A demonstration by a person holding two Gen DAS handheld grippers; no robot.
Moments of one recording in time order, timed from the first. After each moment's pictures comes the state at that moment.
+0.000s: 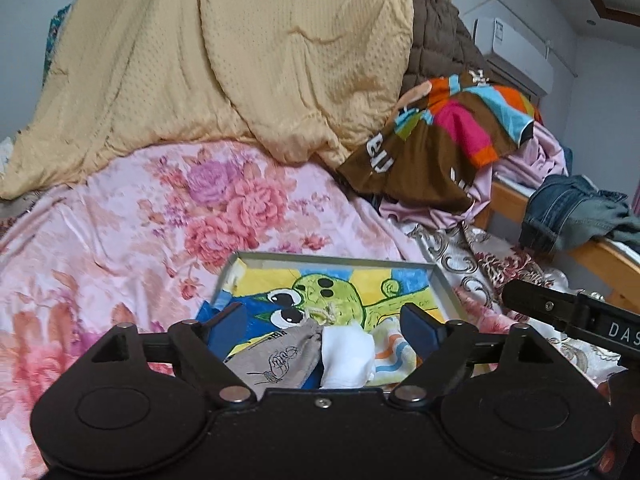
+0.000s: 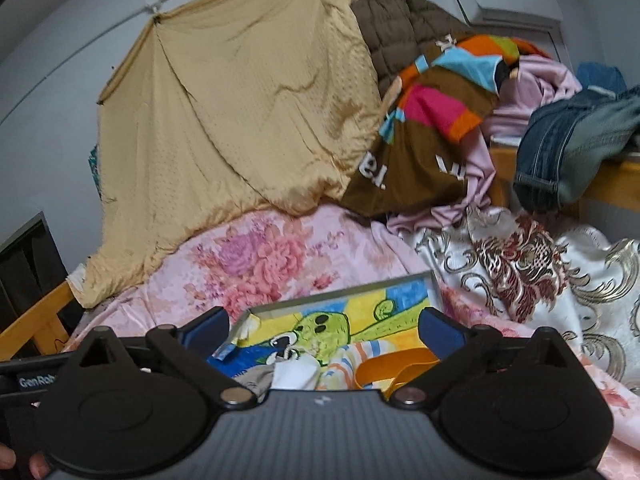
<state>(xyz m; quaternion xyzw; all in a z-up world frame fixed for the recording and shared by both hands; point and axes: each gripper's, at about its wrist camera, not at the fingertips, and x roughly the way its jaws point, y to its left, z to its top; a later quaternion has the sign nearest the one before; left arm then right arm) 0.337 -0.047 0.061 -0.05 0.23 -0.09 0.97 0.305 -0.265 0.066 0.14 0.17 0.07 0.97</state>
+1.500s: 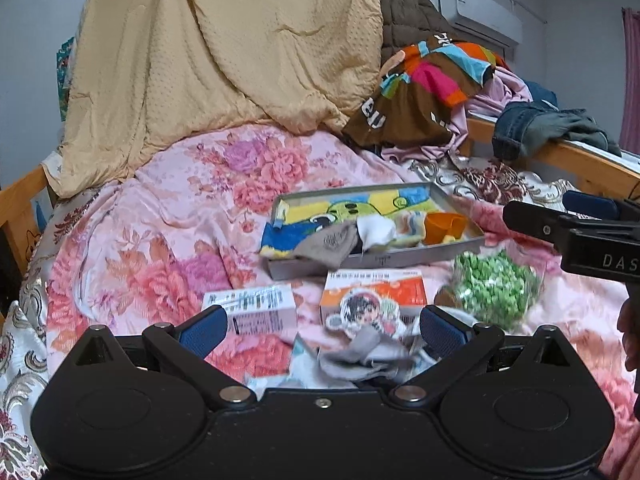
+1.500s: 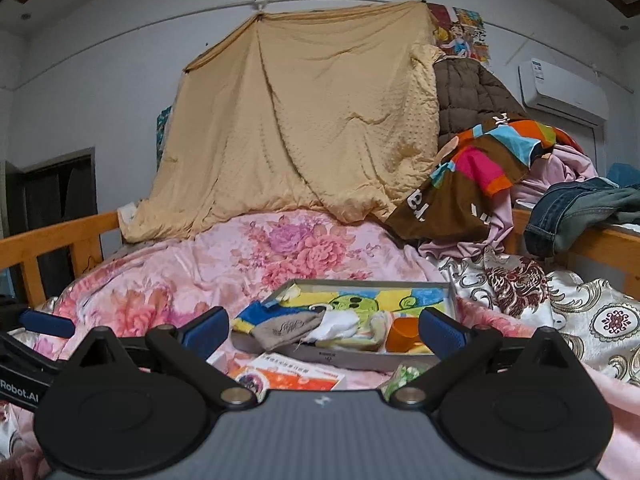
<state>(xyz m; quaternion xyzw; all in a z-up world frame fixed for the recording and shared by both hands) 0.157 0.019 0.025 0.04 0.24 -0.10 0.96 0.149 -0.183 0.039 0.00 0.11 0.10 0.99</state>
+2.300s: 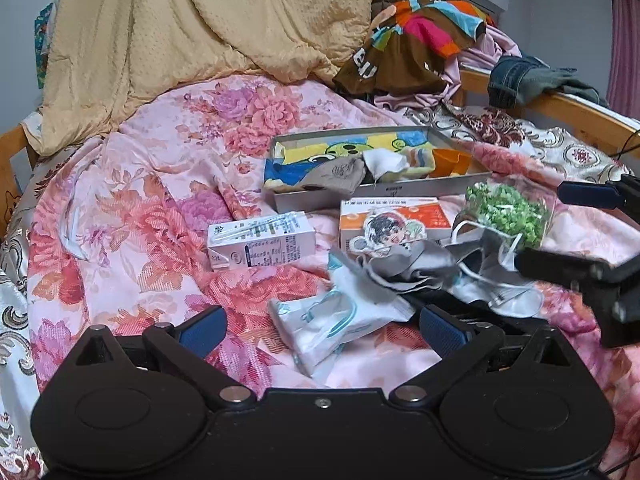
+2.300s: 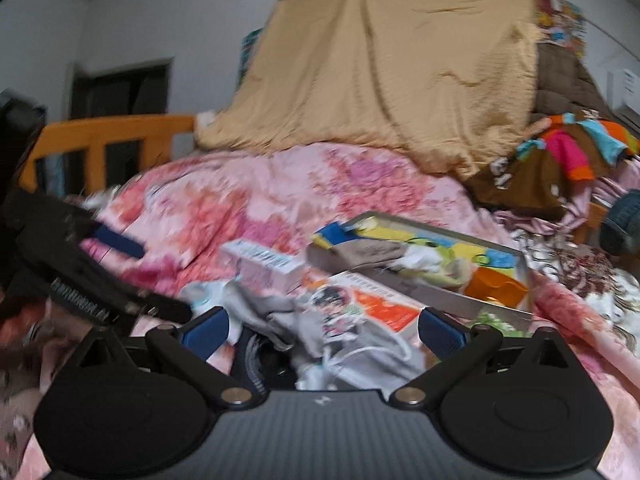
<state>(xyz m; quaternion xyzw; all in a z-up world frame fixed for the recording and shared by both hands) 0.168 0.066 -0.029 0.05 0.30 -0.13 0.94 0.128 -0.111 -0.011 -0.12 0.19 0.19 0.96</state>
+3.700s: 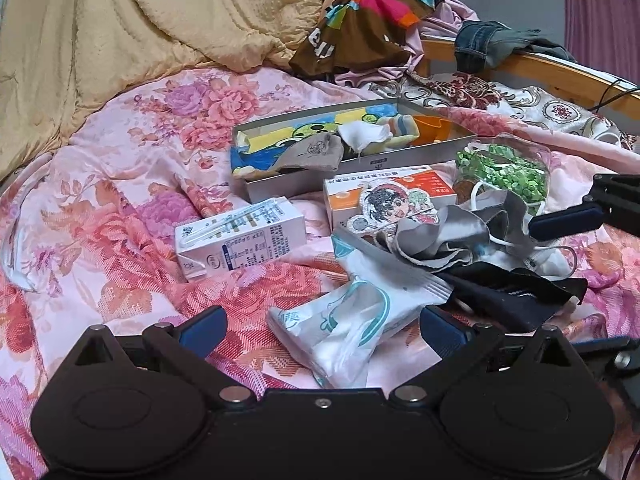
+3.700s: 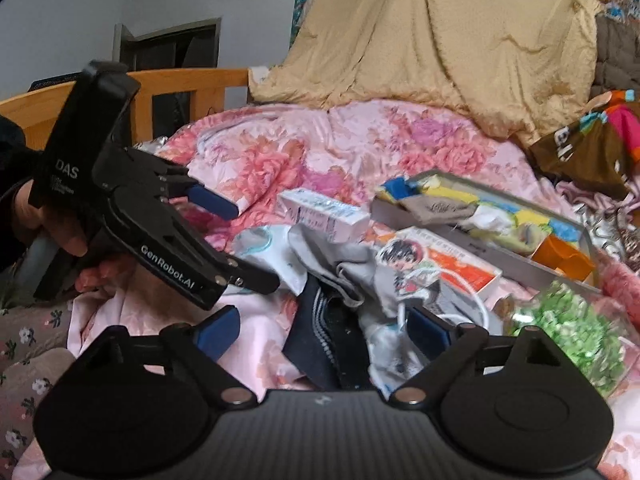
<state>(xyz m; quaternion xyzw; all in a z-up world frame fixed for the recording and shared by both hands) 0.213 0.076 -0.065 0.10 0.30 -0.20 0.93 0.139 -0.090 -0.036 -0.13 0.24 0.26 0.93</state>
